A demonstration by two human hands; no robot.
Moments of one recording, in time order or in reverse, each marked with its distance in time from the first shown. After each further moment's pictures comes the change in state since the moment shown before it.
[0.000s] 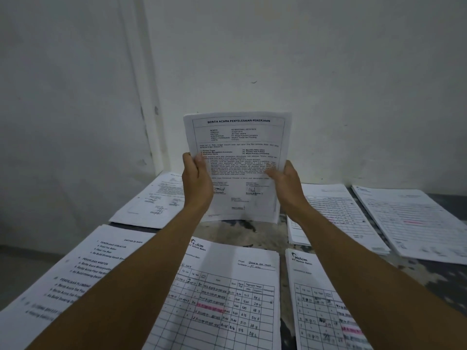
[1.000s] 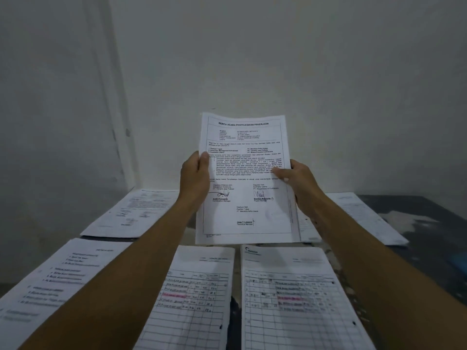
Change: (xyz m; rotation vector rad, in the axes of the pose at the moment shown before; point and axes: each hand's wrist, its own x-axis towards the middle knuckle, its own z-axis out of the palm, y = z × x) left_hand -0.055 0.102 0.027 -0.075 -0.225 0.116; right_hand -0.053 -0.088 -0.133 -0.010 0.024 0.043
